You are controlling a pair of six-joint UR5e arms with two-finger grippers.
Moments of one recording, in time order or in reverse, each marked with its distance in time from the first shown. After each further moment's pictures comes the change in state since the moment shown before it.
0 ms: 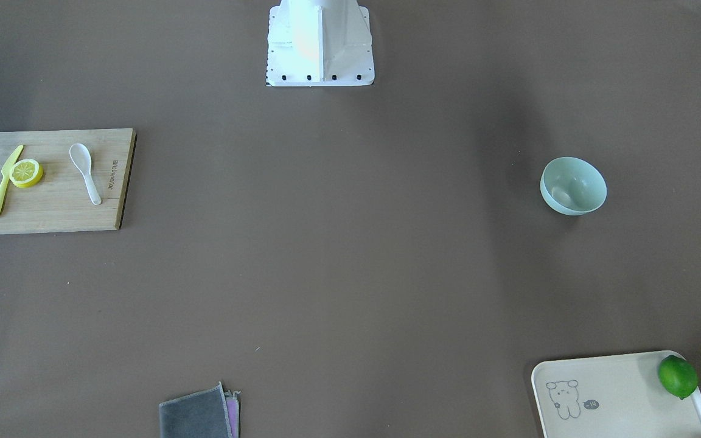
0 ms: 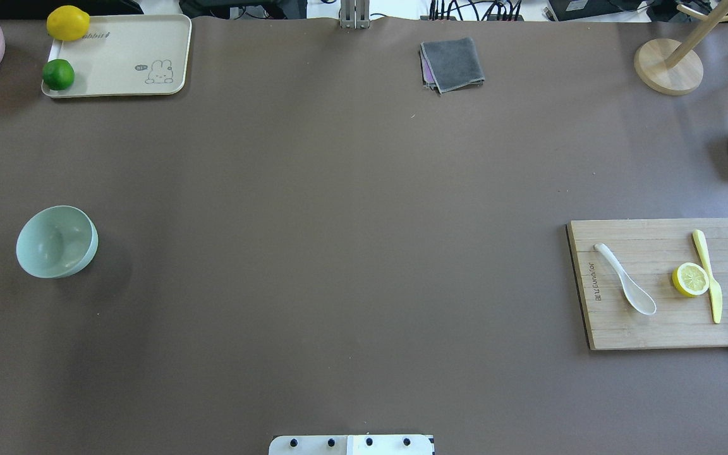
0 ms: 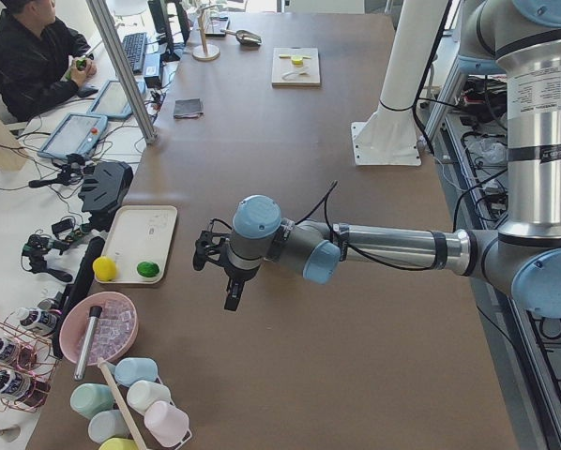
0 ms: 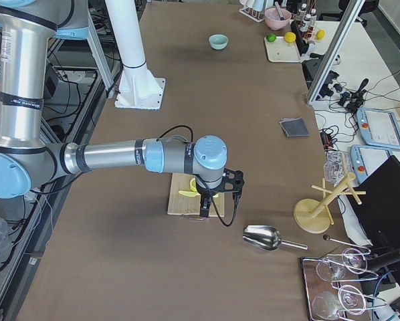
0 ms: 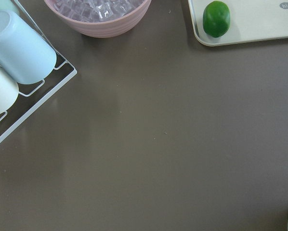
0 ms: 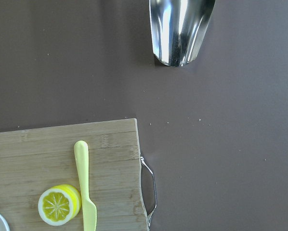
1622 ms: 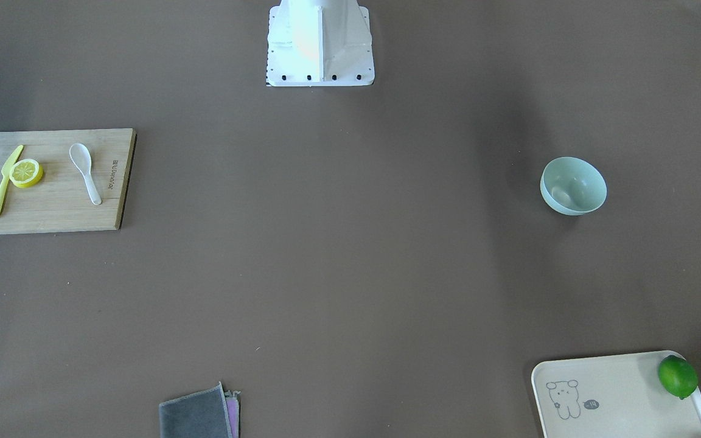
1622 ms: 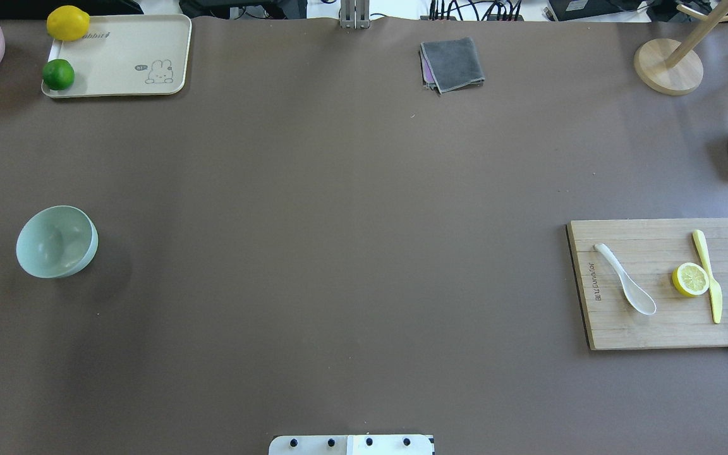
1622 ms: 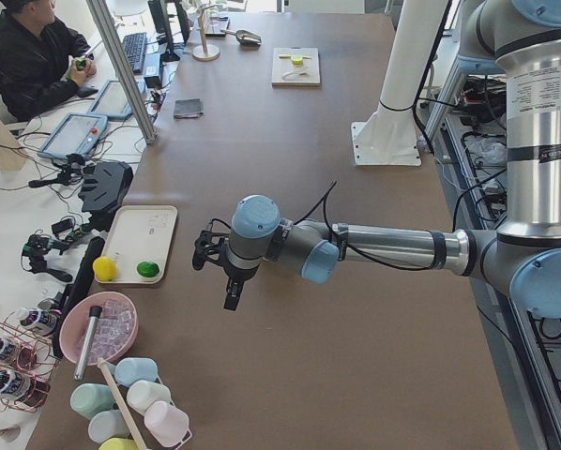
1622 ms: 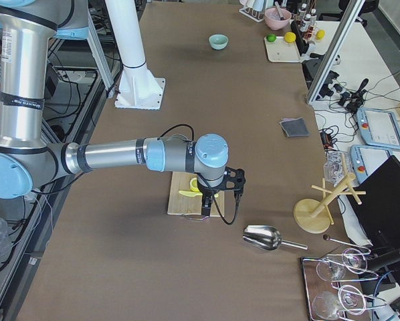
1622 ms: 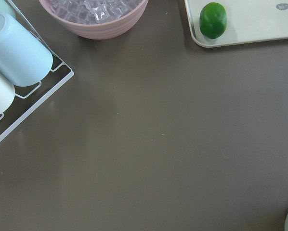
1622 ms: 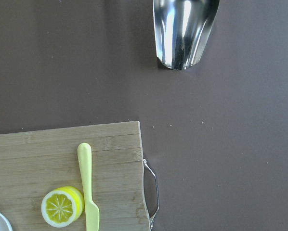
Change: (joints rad) left arm 0.005 -0.004 0.004 0.001 -0.003 -0.001; right arm -0.001 0.006 0.000 0.000 0.002 0.002
